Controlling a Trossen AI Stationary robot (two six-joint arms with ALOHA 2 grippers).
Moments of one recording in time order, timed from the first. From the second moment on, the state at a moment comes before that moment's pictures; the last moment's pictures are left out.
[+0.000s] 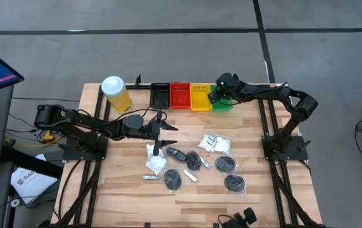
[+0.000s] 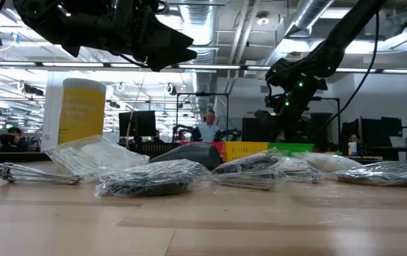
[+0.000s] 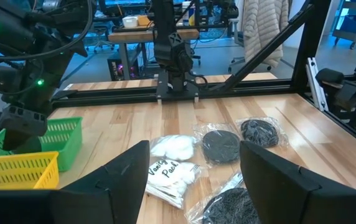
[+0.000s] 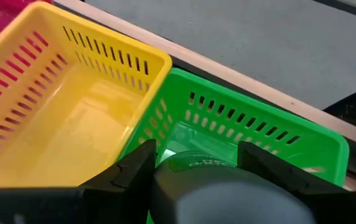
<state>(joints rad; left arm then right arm) 0.03 1.37 0.55 0.68 0.04 0.07 -0.73 1.67 0.88 -0.07 0.21 0.26</state>
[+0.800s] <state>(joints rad) 0.03 1.37 0.55 0.68 0.04 0.07 -0.73 1.67 0.88 -0.07 0.21 0.26</state>
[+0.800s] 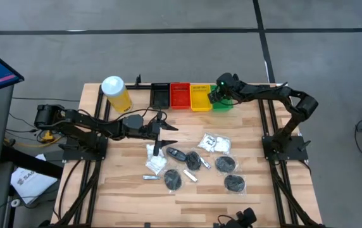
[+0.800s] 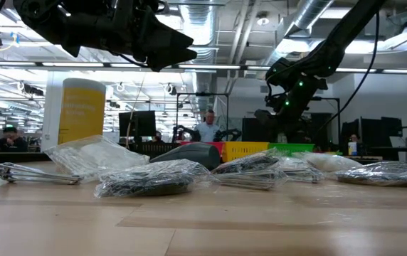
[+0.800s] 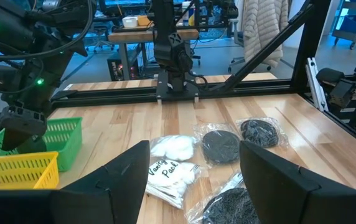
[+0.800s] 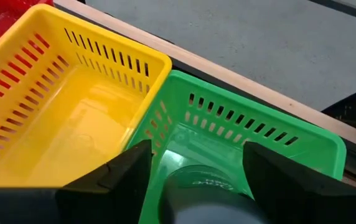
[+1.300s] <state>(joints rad) 0.03 1.37 0.55 0.68 0.05 0.07 -0.72 1.57 0.88 -0.08 0.21 0.23</state>
